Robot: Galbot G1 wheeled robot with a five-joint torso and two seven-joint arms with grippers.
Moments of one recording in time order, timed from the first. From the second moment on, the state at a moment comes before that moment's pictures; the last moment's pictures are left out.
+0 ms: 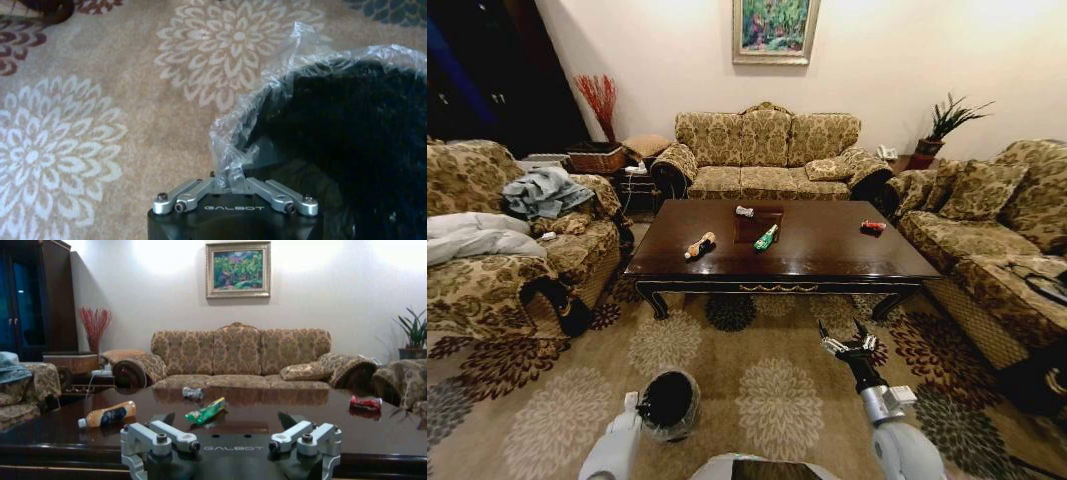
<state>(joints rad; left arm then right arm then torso) 0.98 -1.34 -0.75 -0.50 -0.02 0.10 0.07 -1.66 1.41 0.66 2.05 0.22 0.10 -0.18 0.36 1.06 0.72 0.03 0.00</state>
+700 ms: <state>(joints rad) 1.36 -1.19 -0.78 -1.51 -0.32 0.36 0.01 -1.62 1.41 0.63 2.03 0.26 0.17 -0.23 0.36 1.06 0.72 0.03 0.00</state>
